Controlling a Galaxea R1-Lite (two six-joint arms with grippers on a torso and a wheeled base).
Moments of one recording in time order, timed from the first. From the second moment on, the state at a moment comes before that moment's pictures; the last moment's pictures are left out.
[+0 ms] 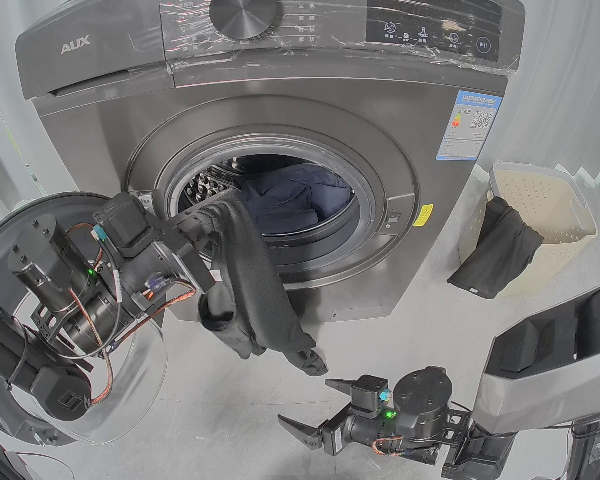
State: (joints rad) left arm -0.50 1.72 -0.50 -1.55 -0.24 -0.12; right arm 0.93 2.25 -0.42 -1.54 -0.02 0.22
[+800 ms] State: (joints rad) left arm -0.52 1.69 -0.49 -1.55 -0.25 -0.12; right arm 0.82 2.46 -0.89 -1.53 0.03 0.16
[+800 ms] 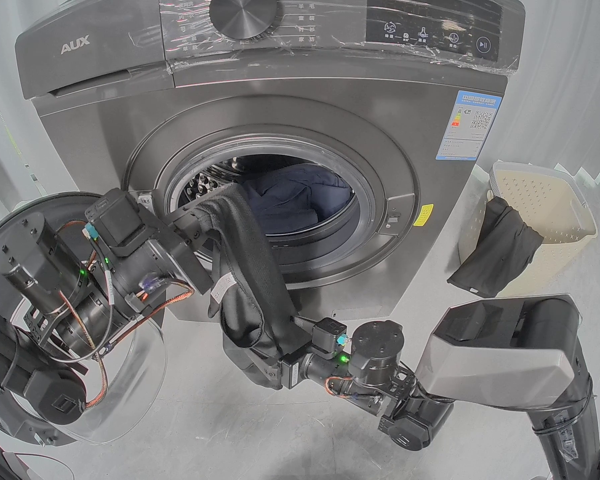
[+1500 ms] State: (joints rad) left arm -0.55 1.69 -0.50 -1.55 -0.24 -0.12; right arm 0.75 2.61 -1.17 -1.50 0.02 0.15
